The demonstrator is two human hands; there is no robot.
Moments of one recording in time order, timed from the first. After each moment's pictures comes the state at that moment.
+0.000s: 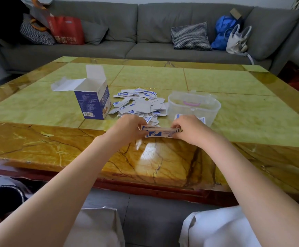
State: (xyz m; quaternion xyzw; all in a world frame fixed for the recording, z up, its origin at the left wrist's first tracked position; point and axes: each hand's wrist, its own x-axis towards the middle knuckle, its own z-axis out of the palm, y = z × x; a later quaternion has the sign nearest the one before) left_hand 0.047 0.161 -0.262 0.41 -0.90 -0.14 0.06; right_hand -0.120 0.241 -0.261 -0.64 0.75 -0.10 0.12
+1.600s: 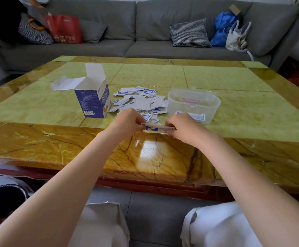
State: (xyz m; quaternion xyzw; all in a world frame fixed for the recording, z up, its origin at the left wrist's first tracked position) left_hand 0.046 0.155 -0.260 0.44 -0.87 -0.20 0.11; right_hand -0.104 0.242 -0.260 -0.67 0.73 -0.12 0.10
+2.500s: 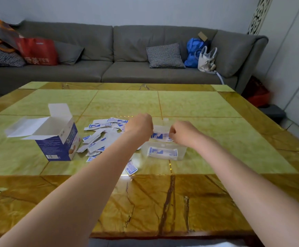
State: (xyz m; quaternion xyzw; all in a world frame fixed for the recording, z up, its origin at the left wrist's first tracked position) left_hand -0.099 0.117 -0.216 0.48 -0.87 -0.14 0.06; right_hand -0.198 0.207 -0.211 -0.53 0.83 -0.13 0.13
